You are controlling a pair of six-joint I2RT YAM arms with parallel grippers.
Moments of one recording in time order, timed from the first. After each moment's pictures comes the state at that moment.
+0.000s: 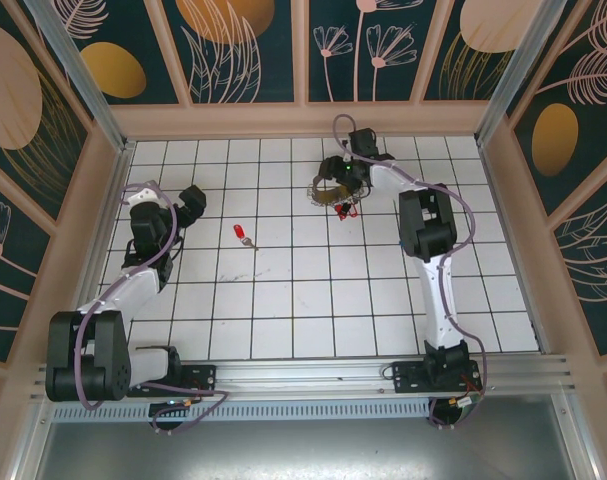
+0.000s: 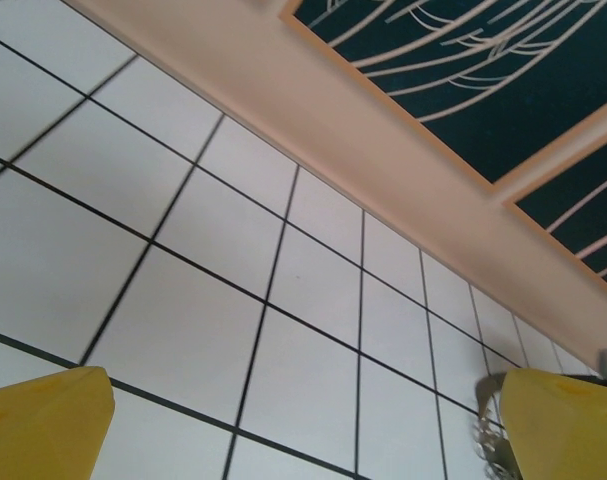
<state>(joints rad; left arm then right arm) 0.00 1.26 0.54 0.43 0.11 -0.67 0.31 2.43 1.94 -0.37 -0.35 0.51</state>
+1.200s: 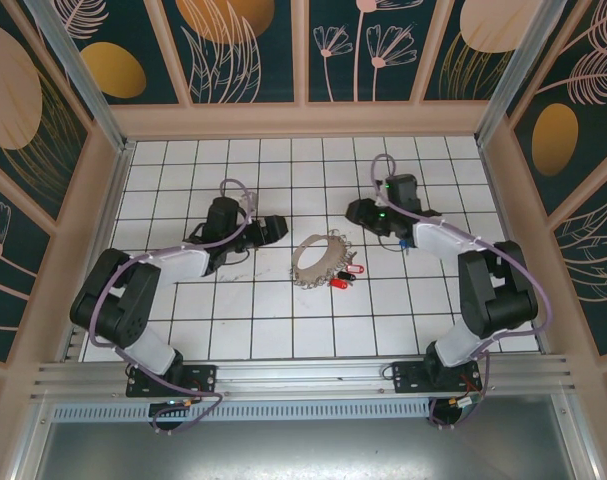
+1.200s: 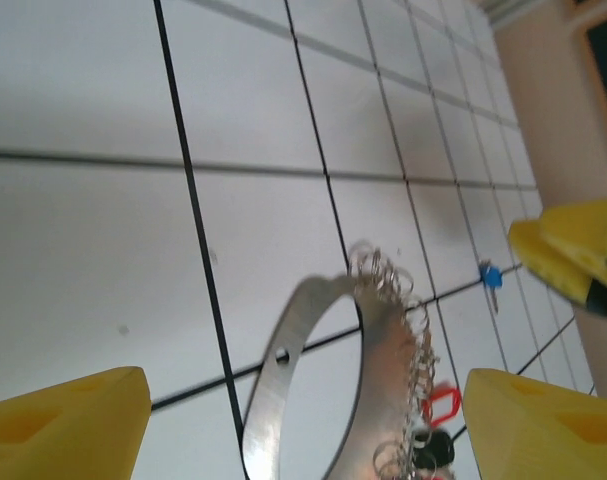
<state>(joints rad) -0.44 1.62 0.73 0.30 0.42 -0.69 0.28 1.60 0.91 -0.10 -0.40 0.62</state>
